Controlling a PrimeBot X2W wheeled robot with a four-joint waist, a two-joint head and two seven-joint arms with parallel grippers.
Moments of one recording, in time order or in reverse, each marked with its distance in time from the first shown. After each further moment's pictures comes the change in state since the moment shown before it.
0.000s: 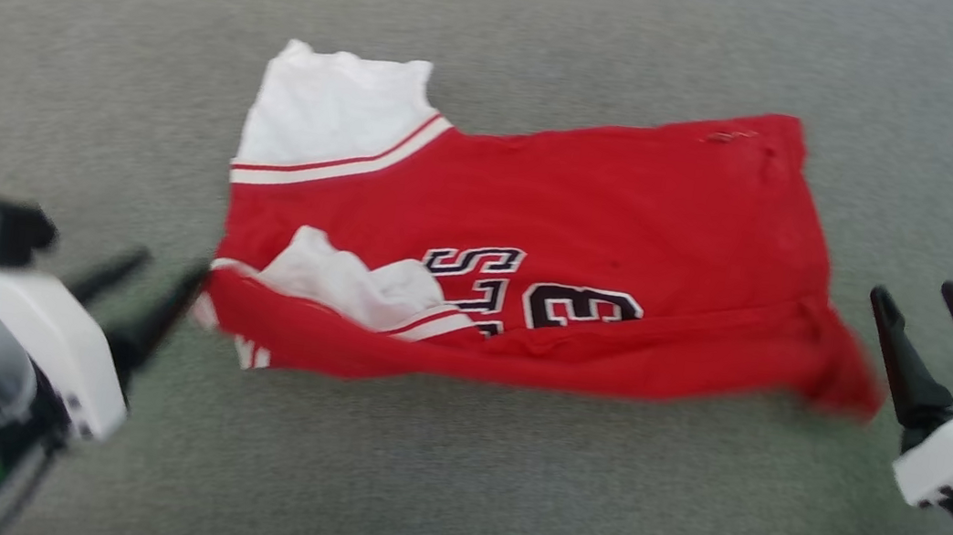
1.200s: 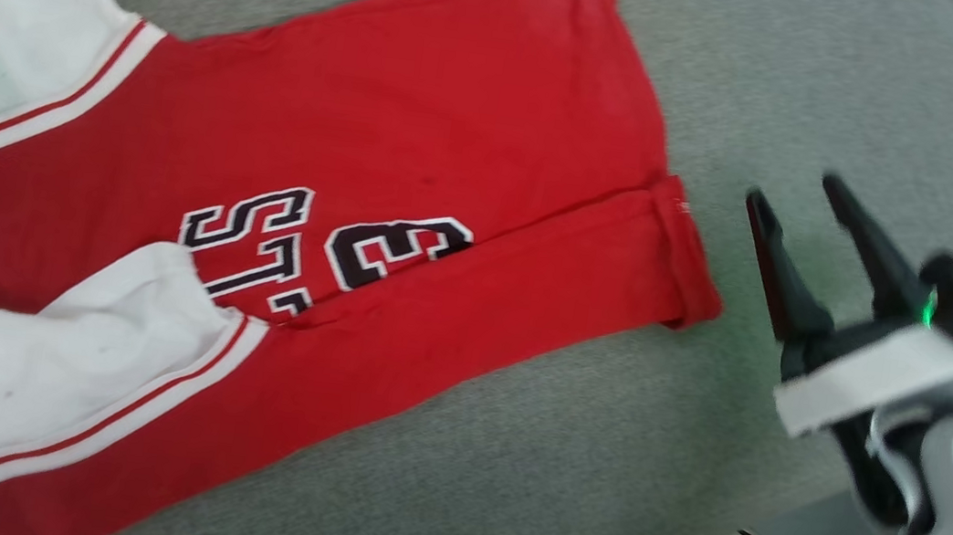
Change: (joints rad) left arm -0.769 -0.119 -0.052 0.716 0.134 -0.095 0.724; right arm -0.157 0.165 0.135 -0.022 -0.090 0.000 -0.175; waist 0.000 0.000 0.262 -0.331
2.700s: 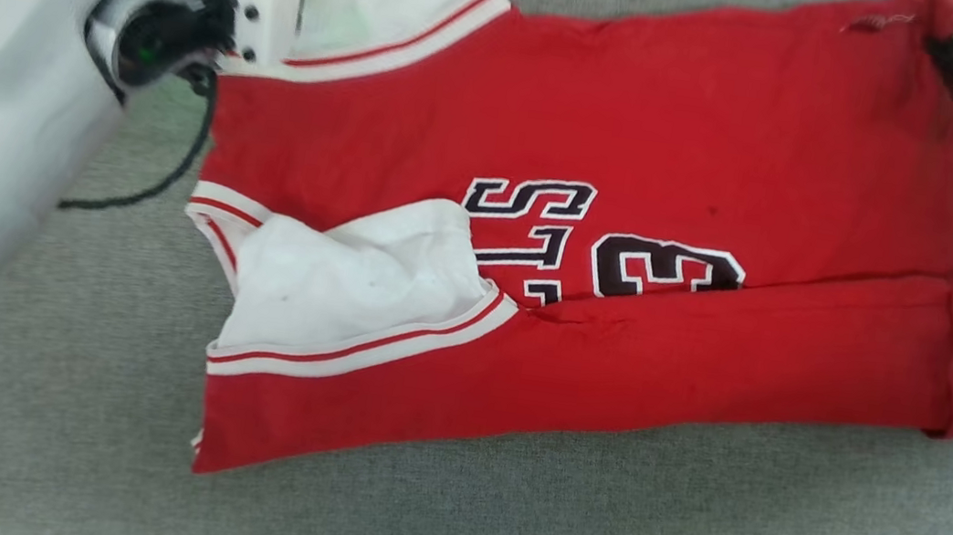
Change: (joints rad) left arm -0.089 -0.333 -0.099 -0.035 0.006 -0.137 -0.278; right arm -0.814 -0.274 0.571 0.584 0.500 -0.003 0.592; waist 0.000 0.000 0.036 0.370
